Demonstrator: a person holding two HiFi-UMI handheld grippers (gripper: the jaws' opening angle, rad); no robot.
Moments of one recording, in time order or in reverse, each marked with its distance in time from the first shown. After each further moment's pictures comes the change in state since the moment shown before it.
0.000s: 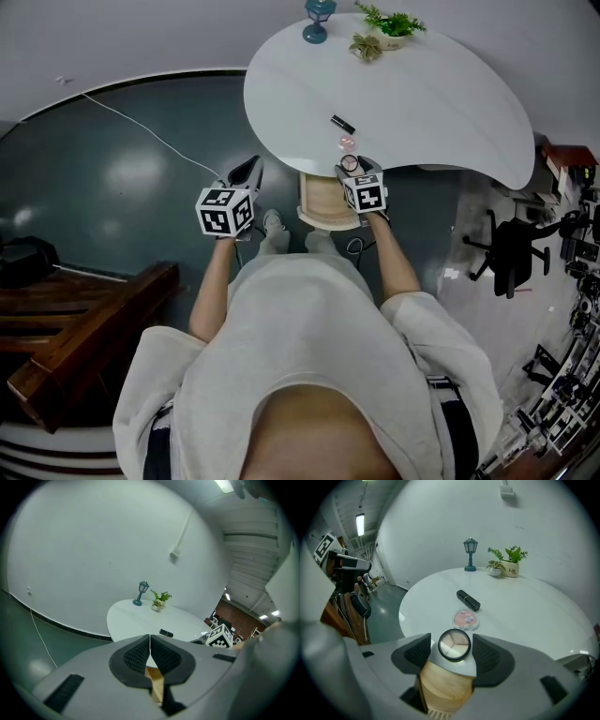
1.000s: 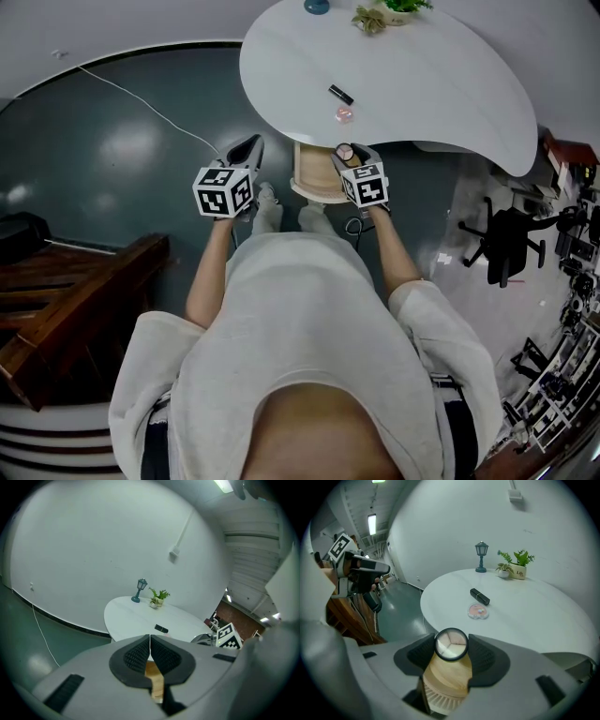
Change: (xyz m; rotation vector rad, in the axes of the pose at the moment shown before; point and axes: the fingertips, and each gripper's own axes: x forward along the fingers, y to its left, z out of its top) left arm -0.008 -0.025 -0.027 -0.028 -0.004 0.010; right arm -0.039 0.031 -0.024 -0.077 0.001 0.090
